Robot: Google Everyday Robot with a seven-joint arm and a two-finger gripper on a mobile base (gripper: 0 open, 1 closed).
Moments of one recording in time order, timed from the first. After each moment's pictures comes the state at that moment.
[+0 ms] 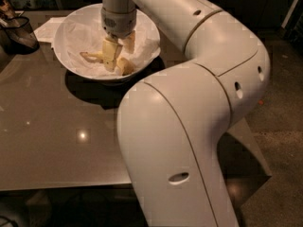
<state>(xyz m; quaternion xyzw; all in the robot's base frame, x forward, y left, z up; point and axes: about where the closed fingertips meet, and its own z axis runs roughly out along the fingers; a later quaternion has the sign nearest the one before) 0.674 0.077 0.875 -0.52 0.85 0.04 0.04</state>
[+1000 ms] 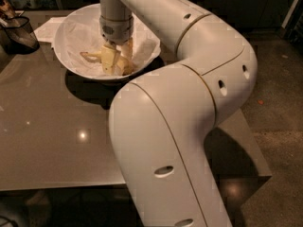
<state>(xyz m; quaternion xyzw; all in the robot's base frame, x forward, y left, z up) 0.676 0.085 0.850 -0.53 0.85 0.05 0.02</state>
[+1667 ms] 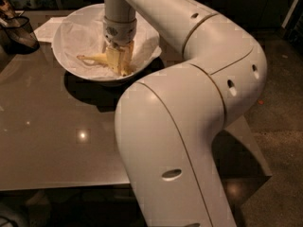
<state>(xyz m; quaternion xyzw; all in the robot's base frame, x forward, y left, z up) 0.674 0.081 0.848 -0.53 0.85 0.06 0.03</state>
